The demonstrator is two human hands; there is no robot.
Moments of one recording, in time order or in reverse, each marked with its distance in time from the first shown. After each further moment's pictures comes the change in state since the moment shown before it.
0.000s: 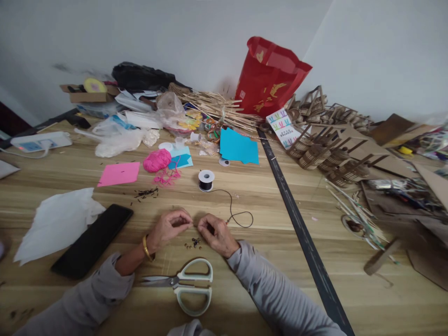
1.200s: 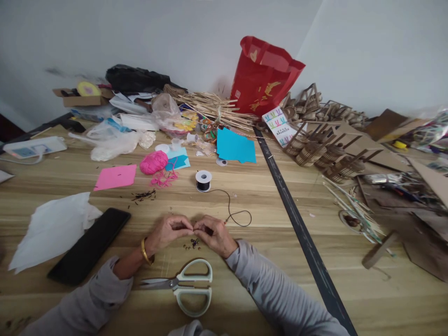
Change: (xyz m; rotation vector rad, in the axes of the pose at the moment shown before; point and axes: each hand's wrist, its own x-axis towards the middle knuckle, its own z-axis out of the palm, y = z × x) left_hand -0.001 0.000 0.001 -0.106 -0.155 -0.173; right_hand 0.001 -0.001 0.001 -0.020 0.030 -0.104
